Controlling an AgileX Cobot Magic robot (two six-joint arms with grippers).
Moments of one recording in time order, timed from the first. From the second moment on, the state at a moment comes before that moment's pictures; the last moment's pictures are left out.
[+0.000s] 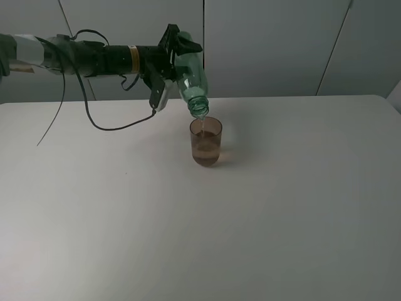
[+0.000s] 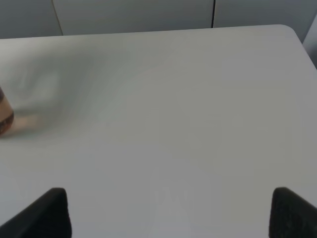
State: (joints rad) left arm -0.28 2.47 -1.90 1.35 -0.83 0.86; right arm -0.03 0.00 -0.50 0.02 1.10 0.01
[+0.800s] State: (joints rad) left arm -0.29 2.47 -1.90 1.36 -0.82 0.90; right arm -0.03 0.00 -0.50 0.02 1.10 0.01
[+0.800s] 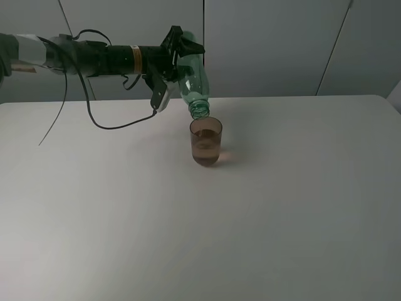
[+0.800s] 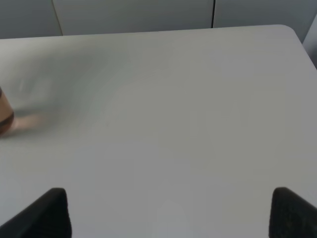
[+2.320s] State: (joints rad) left arm -0.21 2.17 -1.08 0.43 -0.81 -0.13; right arm -0.03 0.00 -0.50 0.02 1.10 0.01
